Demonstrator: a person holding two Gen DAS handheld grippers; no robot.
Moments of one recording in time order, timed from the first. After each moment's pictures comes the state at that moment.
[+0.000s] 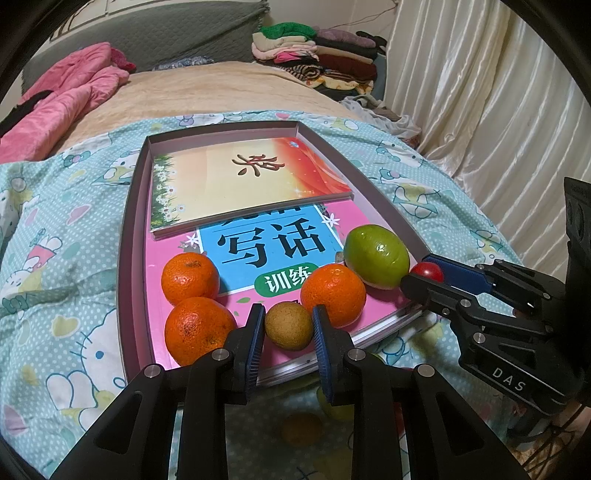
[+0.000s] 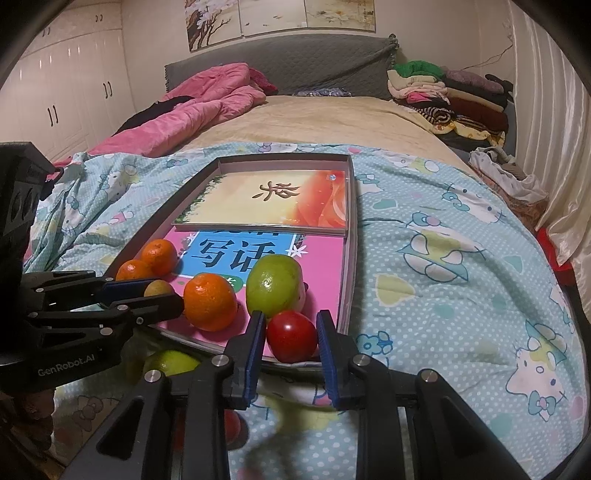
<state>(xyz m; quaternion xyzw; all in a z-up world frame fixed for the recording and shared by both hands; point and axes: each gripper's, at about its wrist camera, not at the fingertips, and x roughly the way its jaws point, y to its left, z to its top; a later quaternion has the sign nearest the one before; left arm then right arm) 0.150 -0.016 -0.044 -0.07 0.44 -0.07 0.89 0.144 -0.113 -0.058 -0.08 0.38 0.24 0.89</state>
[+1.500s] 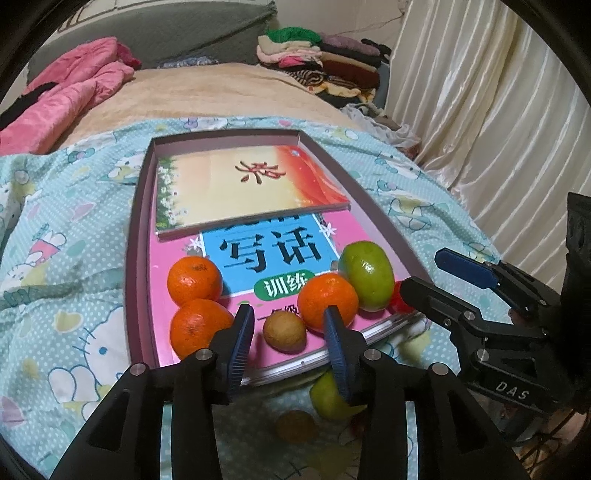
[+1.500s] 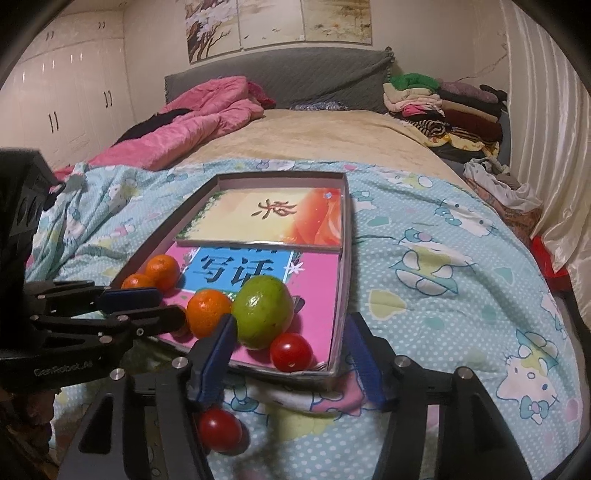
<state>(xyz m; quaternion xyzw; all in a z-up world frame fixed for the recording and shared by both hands) 0.146 -0.011 -0.034 -0.09 0.43 -0.07 0.90 0.139 -0.120 -0.045 -0.06 0.35 0.24 0.91</state>
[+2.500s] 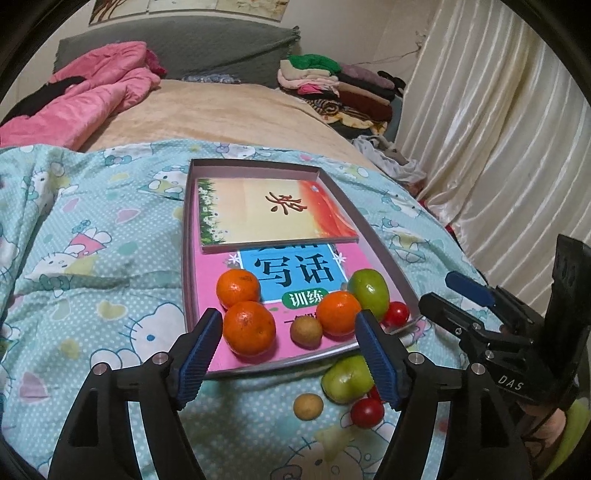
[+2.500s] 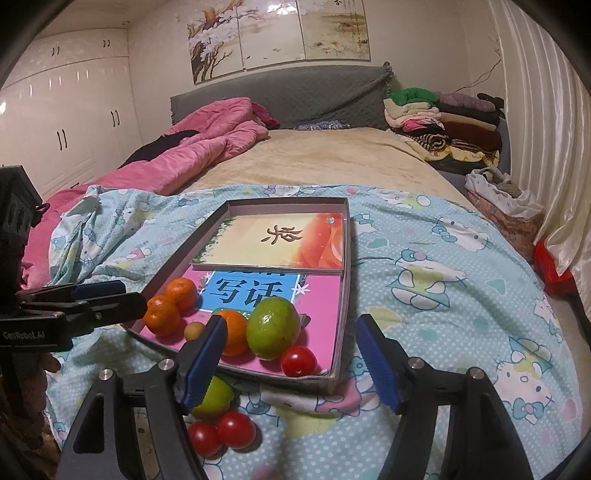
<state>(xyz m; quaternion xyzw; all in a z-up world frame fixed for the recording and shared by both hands) 0.110 0.021 -0.006 -0.14 0.39 -0.05 0.91 0.122 -0.128 -0.023 -0.04 0.32 0.25 0.91</state>
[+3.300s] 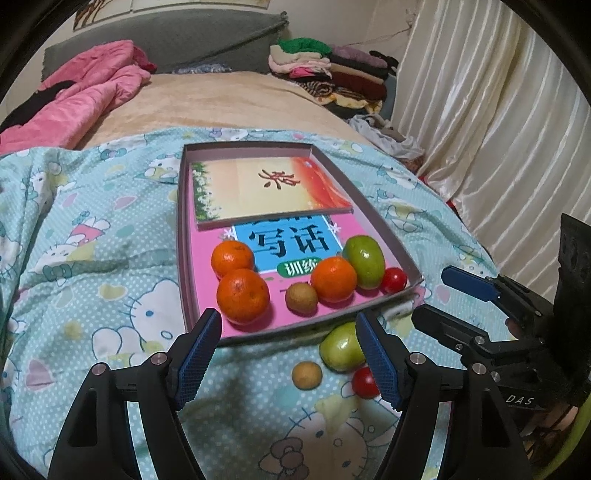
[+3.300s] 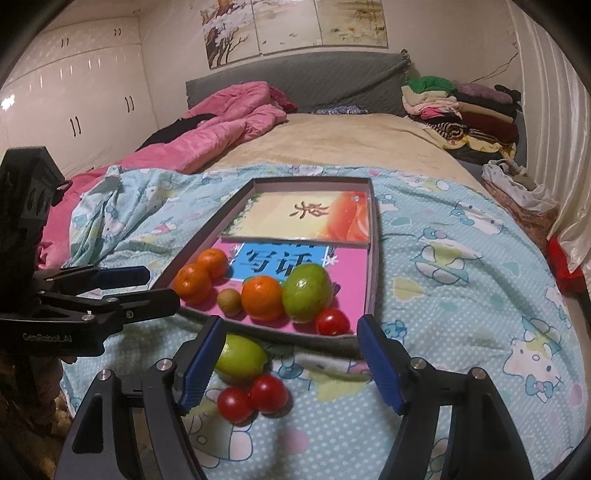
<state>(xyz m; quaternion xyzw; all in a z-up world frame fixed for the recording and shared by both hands) 0.099 0.010 -0.011 -0.10 0.42 -0.05 0.90 0.096 -0.117 -0.029 -0.06 0.36 0.28 0.89</state>
